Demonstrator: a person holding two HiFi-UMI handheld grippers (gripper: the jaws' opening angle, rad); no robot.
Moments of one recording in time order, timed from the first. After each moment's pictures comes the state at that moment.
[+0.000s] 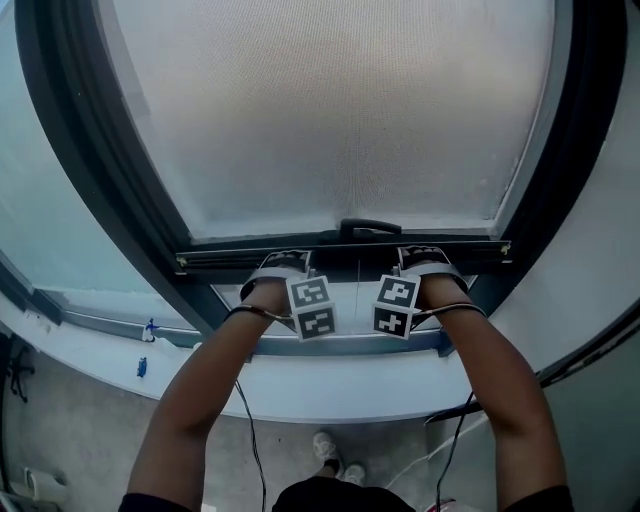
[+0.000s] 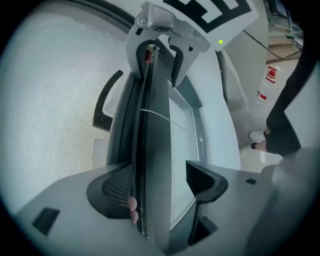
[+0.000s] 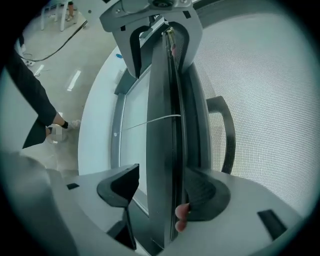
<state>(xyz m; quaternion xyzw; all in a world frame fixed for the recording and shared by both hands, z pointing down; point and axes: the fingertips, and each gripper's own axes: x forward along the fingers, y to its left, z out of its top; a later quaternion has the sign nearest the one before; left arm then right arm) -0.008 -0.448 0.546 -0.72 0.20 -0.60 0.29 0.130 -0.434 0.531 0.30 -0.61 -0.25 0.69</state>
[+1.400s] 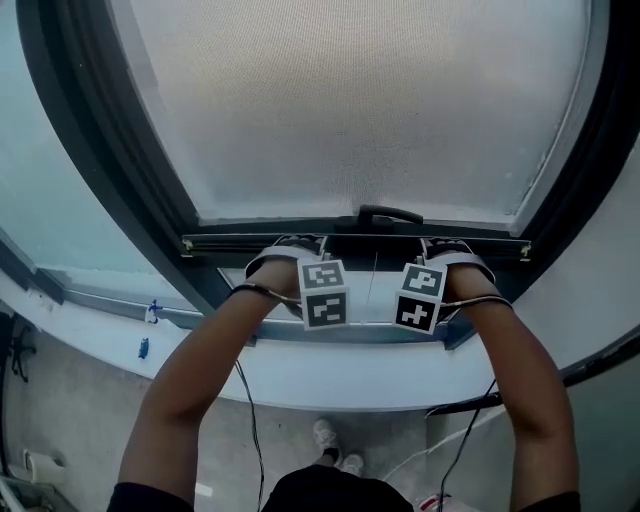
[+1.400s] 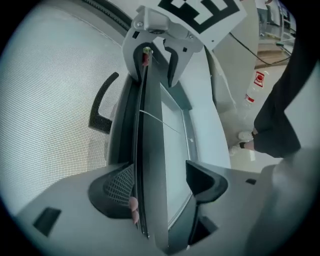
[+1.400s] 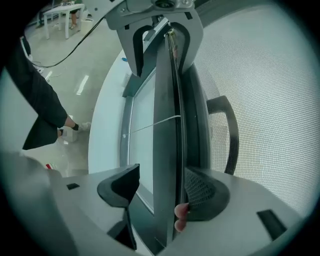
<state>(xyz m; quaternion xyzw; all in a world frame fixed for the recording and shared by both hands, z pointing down) -0.012 -0.436 0.544 -0.73 0.14 -0.61 0.27 0.126 -0.423 0.532 0.26 -0.63 -0.21 0.70</state>
